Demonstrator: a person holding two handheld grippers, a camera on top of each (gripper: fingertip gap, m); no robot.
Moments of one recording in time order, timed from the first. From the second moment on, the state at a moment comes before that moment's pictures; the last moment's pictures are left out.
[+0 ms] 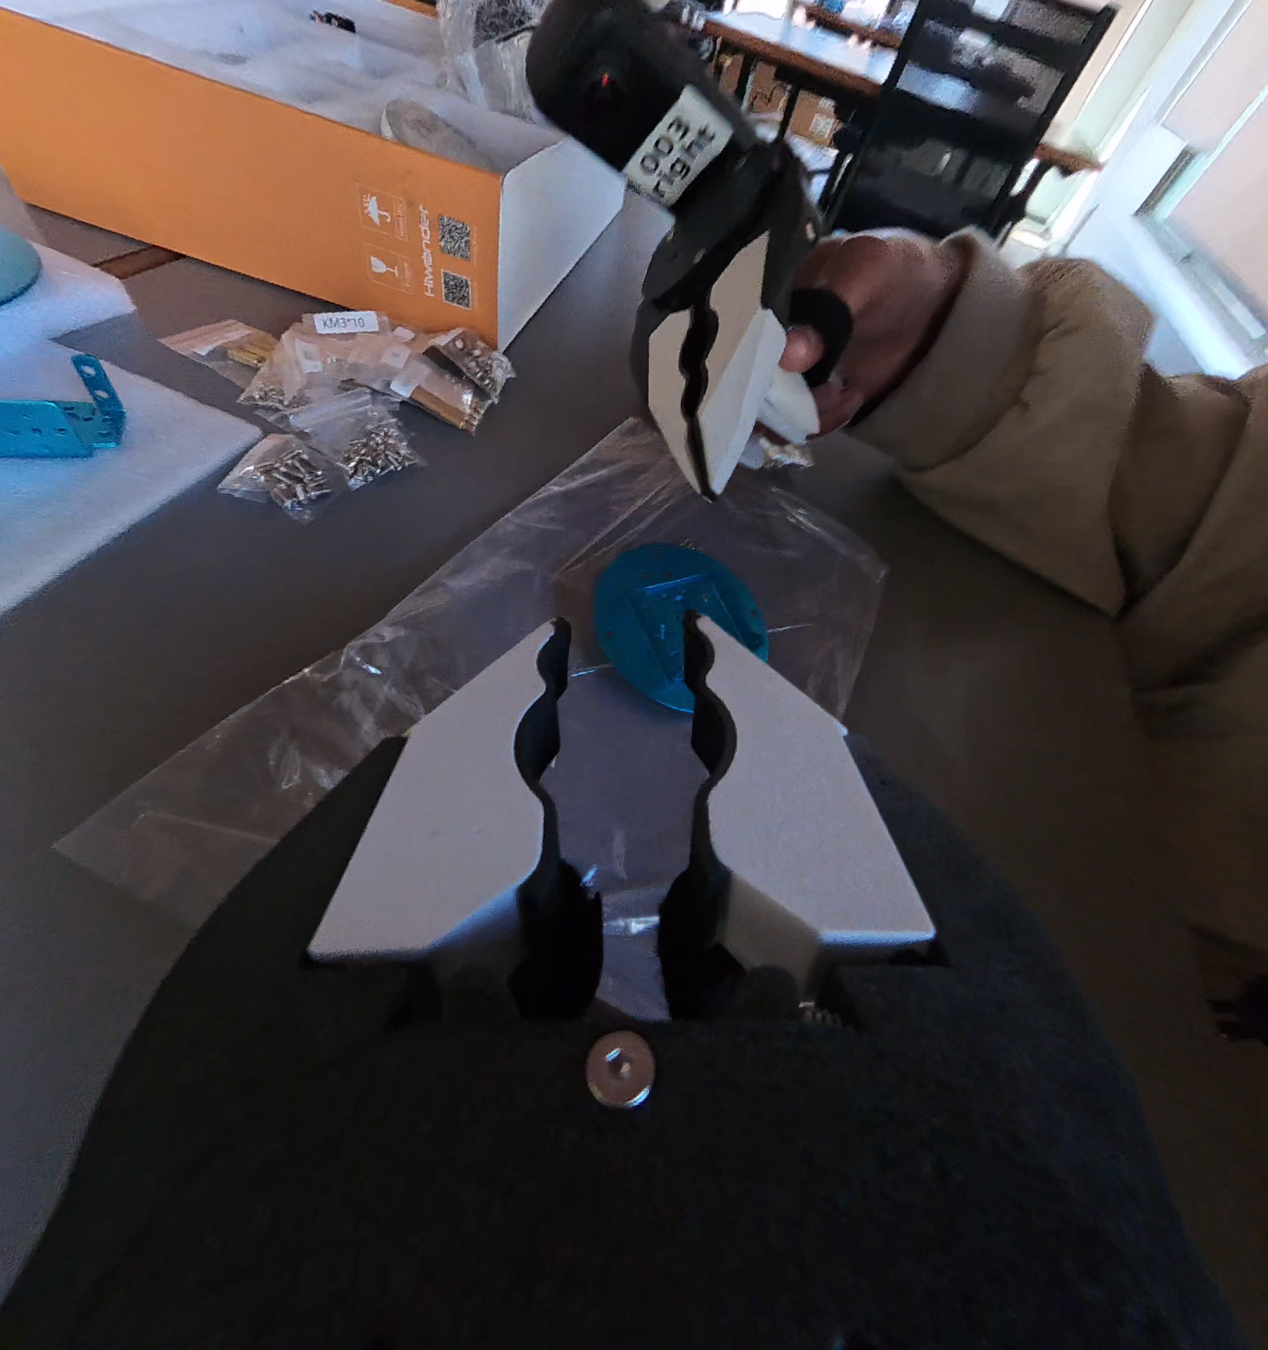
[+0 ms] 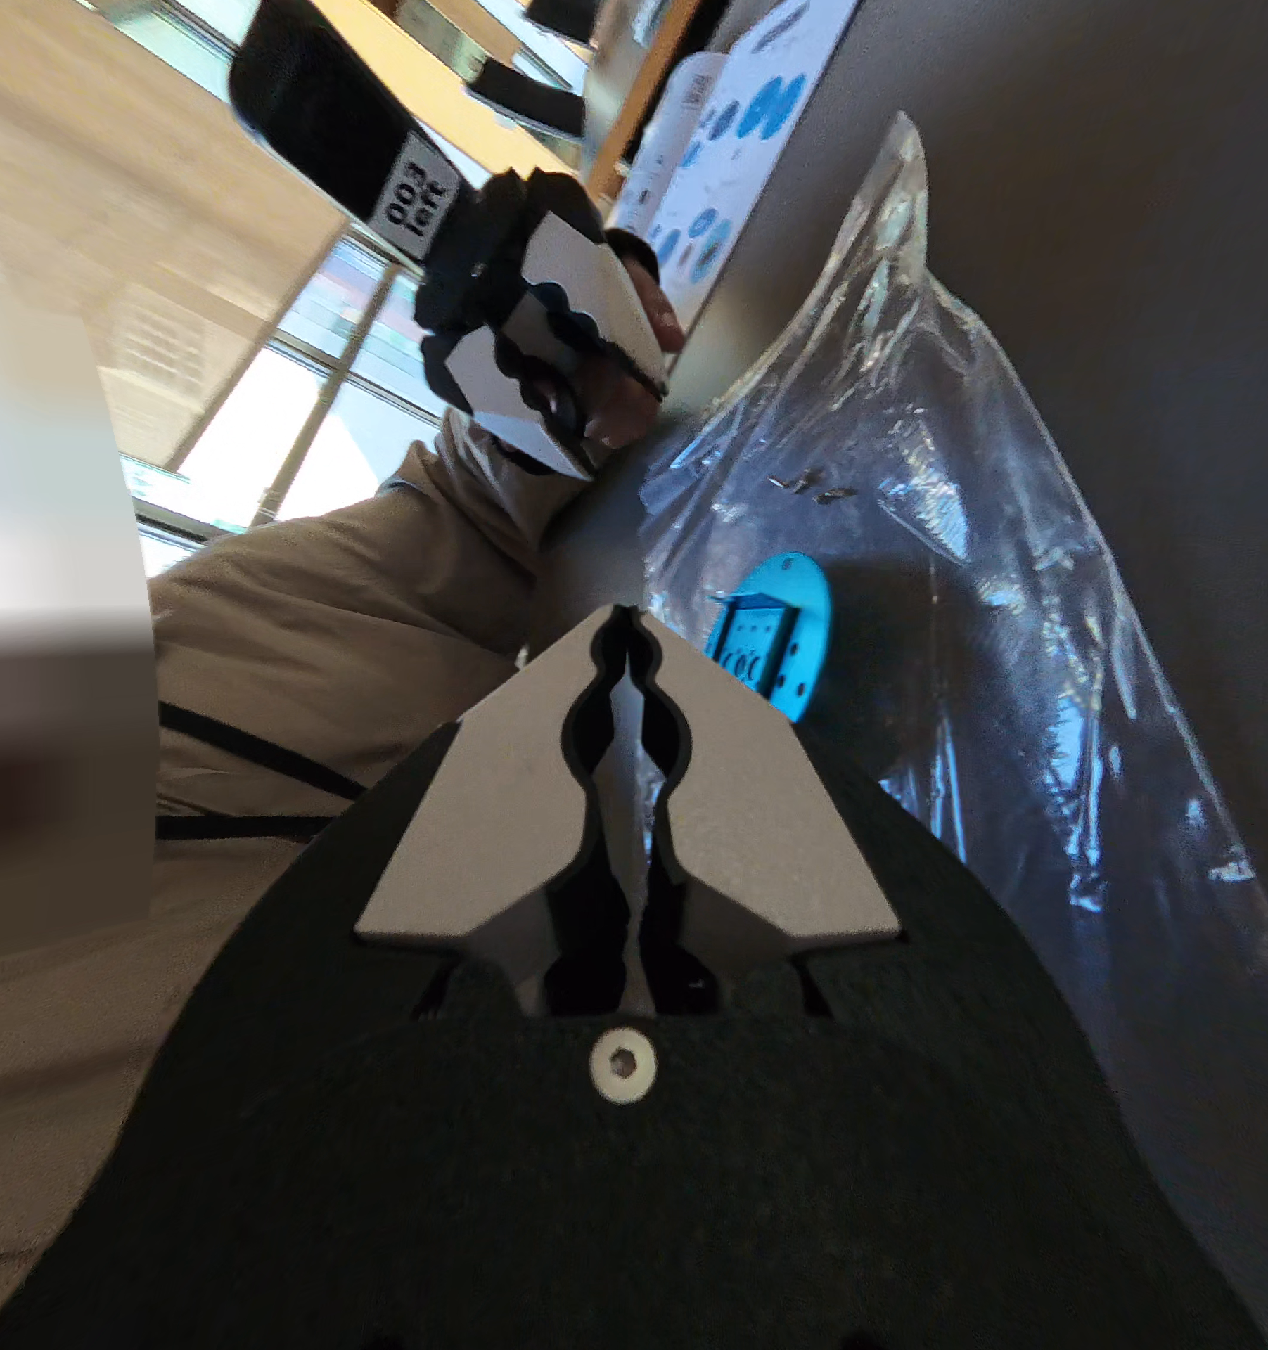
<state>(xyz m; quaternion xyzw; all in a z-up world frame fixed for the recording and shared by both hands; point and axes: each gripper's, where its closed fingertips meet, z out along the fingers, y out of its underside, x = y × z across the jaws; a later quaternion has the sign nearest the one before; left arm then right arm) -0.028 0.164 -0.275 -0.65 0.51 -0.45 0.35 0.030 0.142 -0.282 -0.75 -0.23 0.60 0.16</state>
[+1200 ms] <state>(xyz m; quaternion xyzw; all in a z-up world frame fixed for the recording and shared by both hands) -0.044 0.139 -0.309 -0.65 0.56 -0.39 0.34 0.043 0.129 -0.341 -0.75 -0.53 0.20 0.35</state>
